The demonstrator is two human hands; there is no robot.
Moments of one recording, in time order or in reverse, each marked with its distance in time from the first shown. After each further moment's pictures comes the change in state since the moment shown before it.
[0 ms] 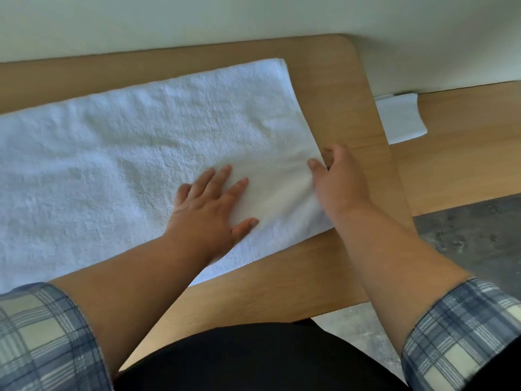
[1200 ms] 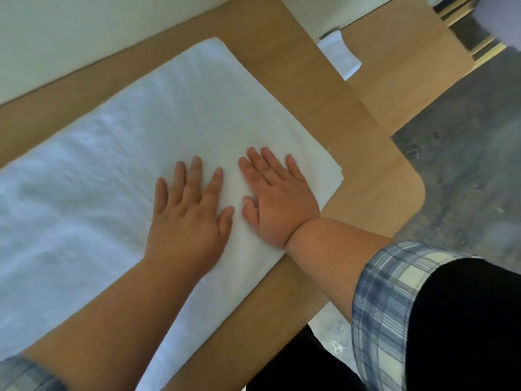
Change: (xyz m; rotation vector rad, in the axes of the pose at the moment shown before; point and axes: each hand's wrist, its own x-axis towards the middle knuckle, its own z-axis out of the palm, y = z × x) left_hand 0.027 -0.058 -0.009 0.051 0.018 0.308; right_hand -0.081 -0.037 0.094 -0.553 -0.031 -0.300
